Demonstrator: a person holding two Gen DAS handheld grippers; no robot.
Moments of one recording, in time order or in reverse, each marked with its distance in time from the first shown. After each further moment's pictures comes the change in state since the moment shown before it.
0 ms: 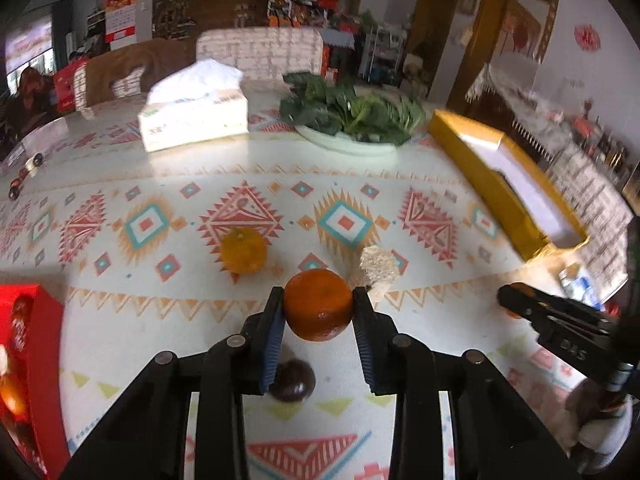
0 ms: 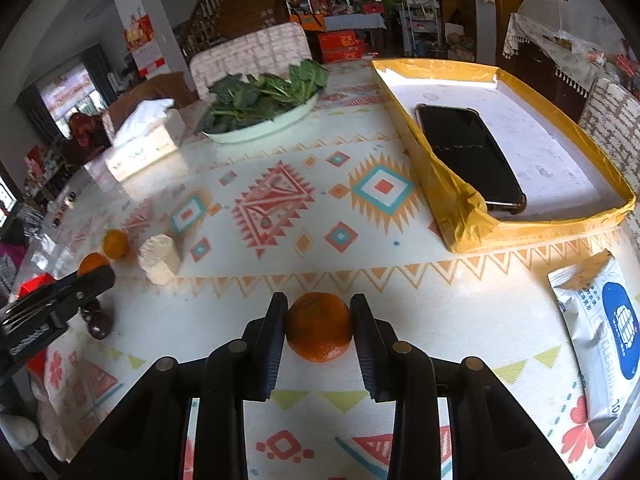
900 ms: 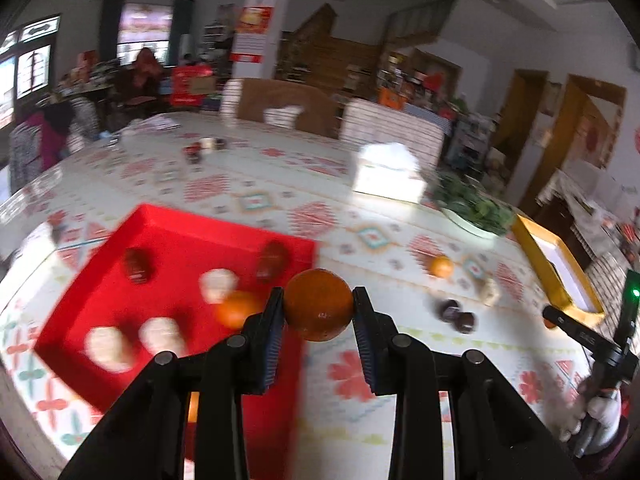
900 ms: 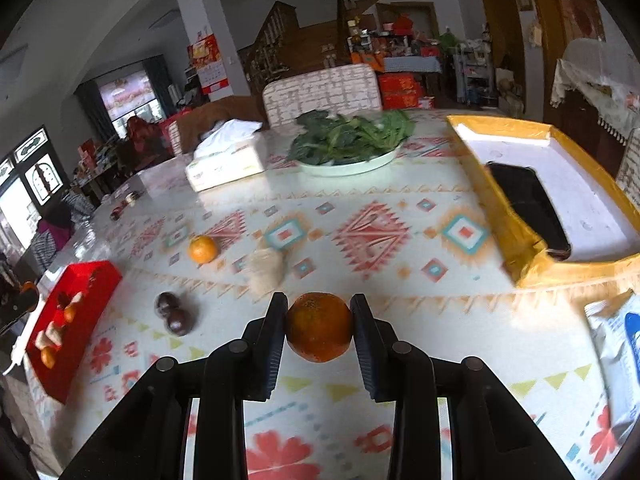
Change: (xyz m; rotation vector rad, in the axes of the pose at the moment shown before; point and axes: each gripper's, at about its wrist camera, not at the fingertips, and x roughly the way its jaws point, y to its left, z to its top) left arm -0.172 0.152 -0.089 -0.297 -0.258 0.247; right arm -0.027 0.055 -0.012 -0.126 -0.130 0.173
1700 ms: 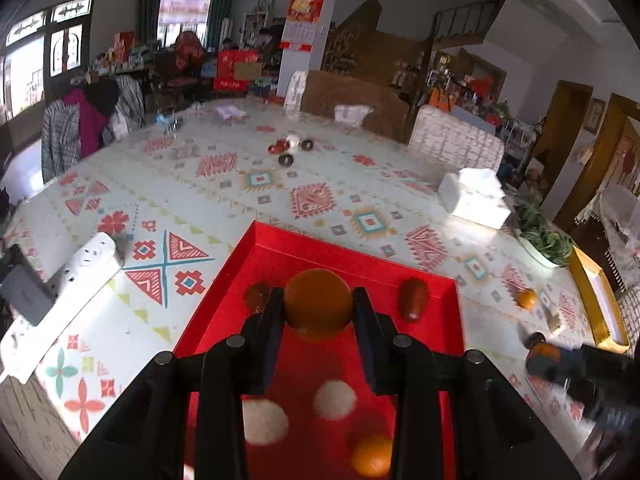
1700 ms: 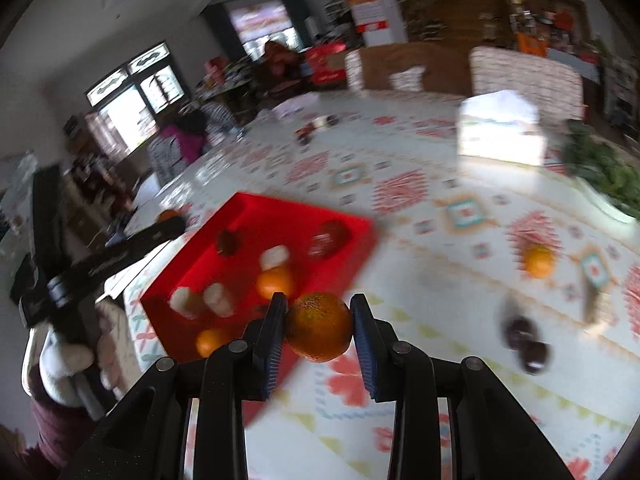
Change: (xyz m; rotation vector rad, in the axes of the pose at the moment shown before) left arm 0.027 0.120 0.049 -0.074 0.068 0.100; right arm 0.047 0.264 -0.001 -0.305 0.231 0.426
